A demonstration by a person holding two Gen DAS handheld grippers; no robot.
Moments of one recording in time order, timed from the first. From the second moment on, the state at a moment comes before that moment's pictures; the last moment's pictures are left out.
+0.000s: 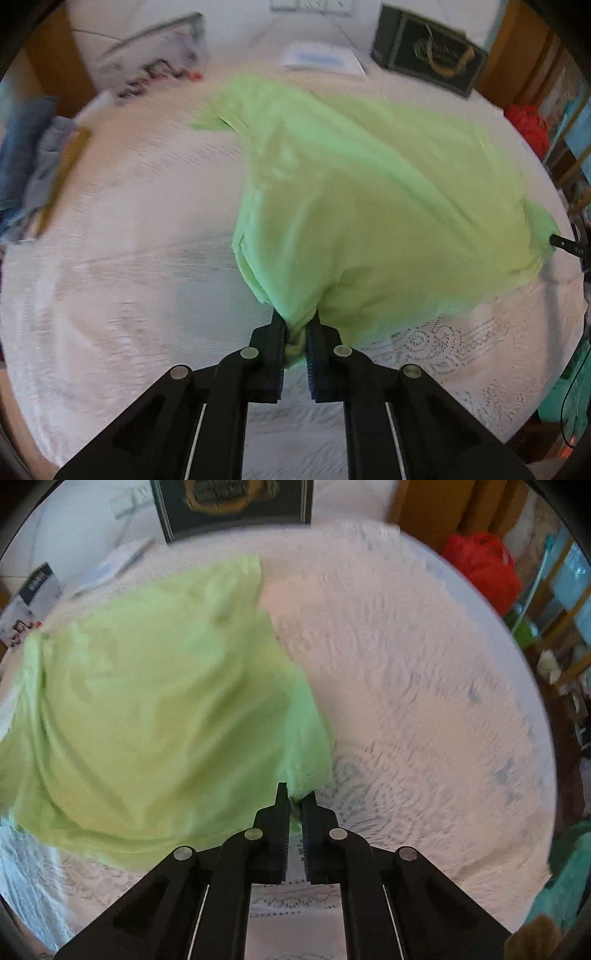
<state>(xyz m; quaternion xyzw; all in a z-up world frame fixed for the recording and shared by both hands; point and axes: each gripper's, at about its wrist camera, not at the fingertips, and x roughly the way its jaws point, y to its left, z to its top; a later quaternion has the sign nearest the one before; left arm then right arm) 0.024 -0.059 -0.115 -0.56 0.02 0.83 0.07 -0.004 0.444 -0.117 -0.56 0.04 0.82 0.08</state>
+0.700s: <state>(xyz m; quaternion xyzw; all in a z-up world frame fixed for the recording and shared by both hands) 0.024 -0.091 -0.091 -0.61 -0.01 0.79 0.09 0.064 0.460 -0.089 -0.63 0.06 0.77 0.10</state>
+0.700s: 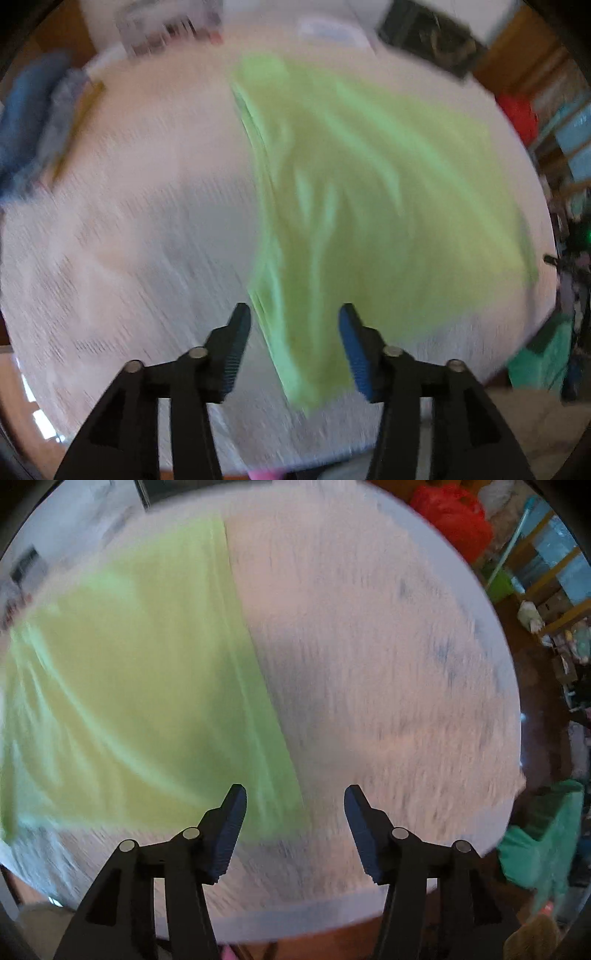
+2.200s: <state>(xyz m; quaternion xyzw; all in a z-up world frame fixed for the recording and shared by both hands) -0.062 -0.068 -0.127 -0.61 0.03 0.76 0.21 -0.060 0.447 -0.123 -0.64 0.07 0.76 0.01</state>
